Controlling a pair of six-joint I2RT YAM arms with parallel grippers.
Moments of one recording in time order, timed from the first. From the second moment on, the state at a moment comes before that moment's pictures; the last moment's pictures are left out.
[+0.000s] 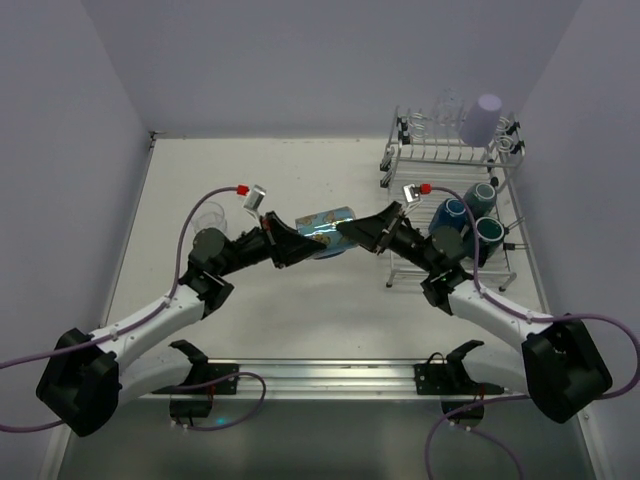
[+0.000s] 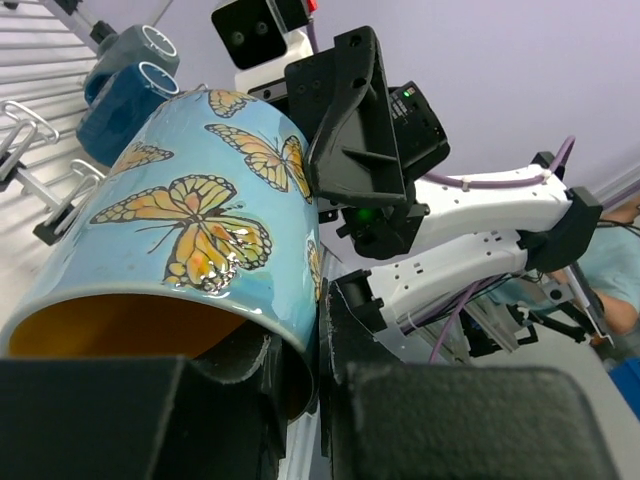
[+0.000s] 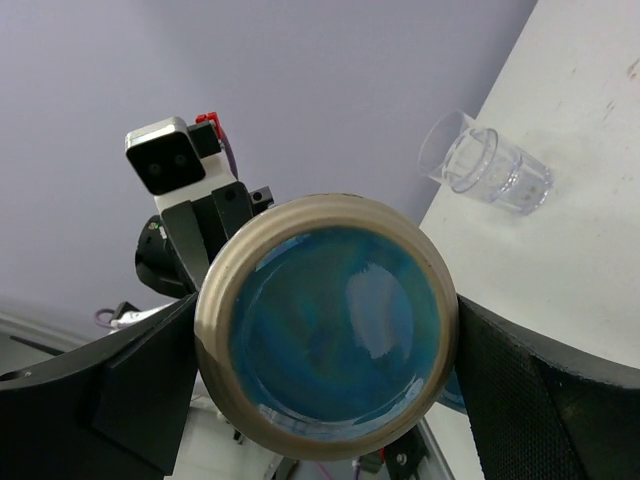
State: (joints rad) left arm -0.59 1.08 0.54 0.77 0.63 -0.94; right arm 0.51 1.14 0.49 0.84 -0.50 1.22
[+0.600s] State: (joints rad) left arm -0.60 0.70 0.57 0.16 0.44 -0.62; right arm 0.47 1.19 0.48 0.98 -0.56 1.30
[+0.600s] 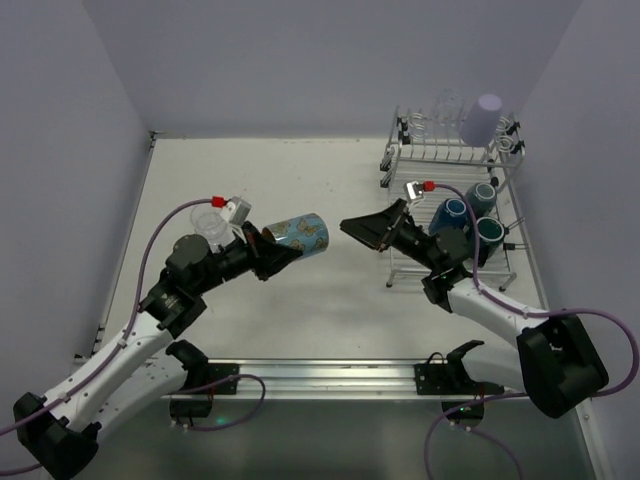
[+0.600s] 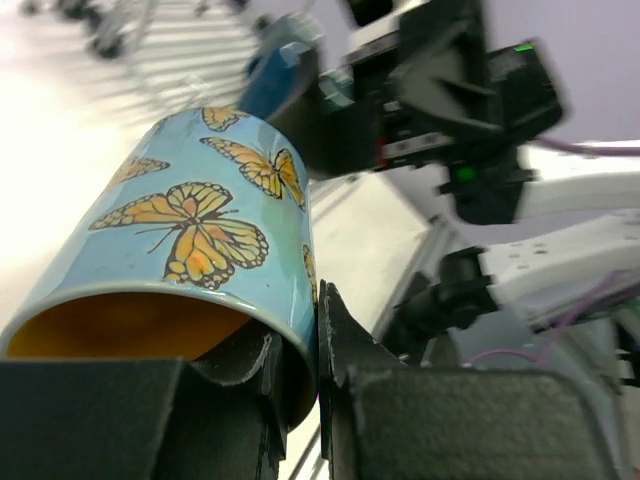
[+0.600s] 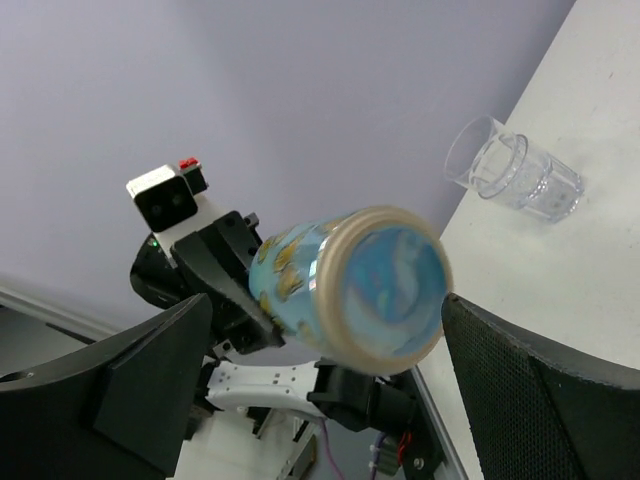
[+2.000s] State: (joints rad) left arm -0.44 2.03 1.72 -0.87 -0.15 -0.13; right arm 0.50 0.64 0.54 -0.14 -0.09 0.72
